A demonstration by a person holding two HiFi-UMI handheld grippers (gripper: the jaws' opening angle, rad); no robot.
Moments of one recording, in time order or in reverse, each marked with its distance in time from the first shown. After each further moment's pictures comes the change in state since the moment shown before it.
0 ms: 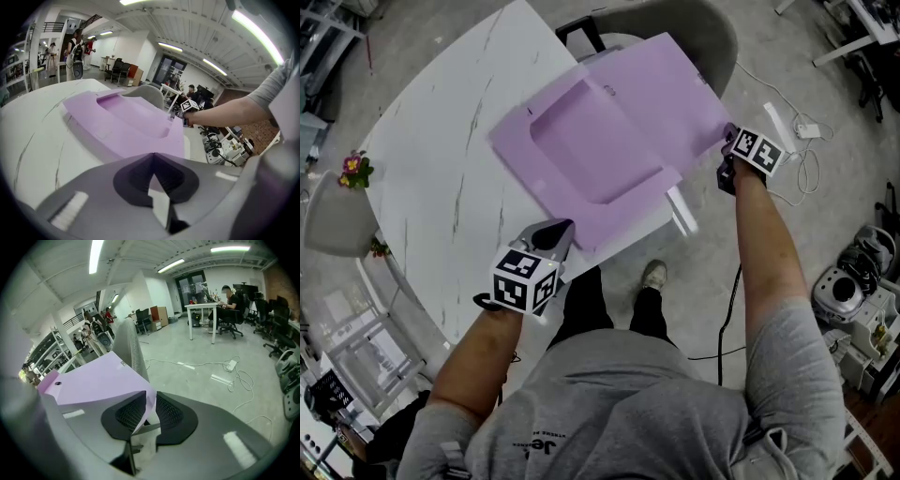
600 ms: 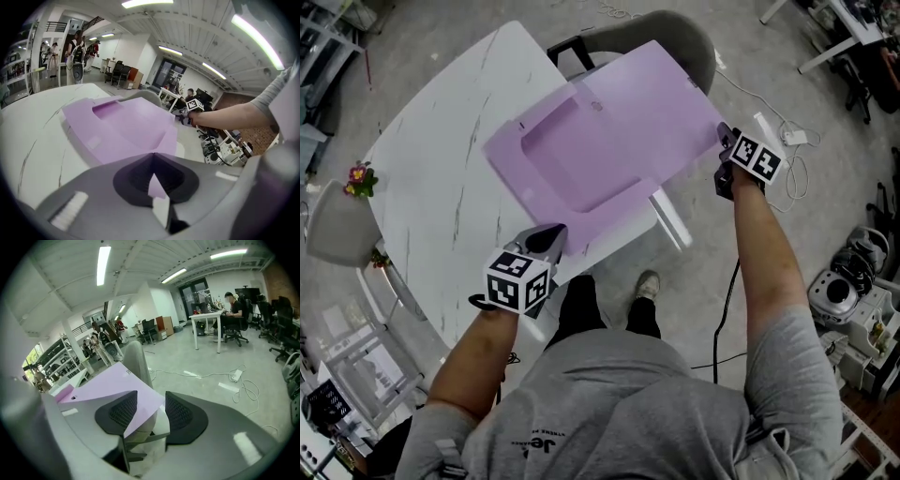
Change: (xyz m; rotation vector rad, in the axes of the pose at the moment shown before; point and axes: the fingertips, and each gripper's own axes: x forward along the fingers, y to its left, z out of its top) left arm -0.013 -0.011 0.019 -0.016 -0.032 -0.011; right arm -0.050 0.012 0.052 -0.023 -0.108 0.080
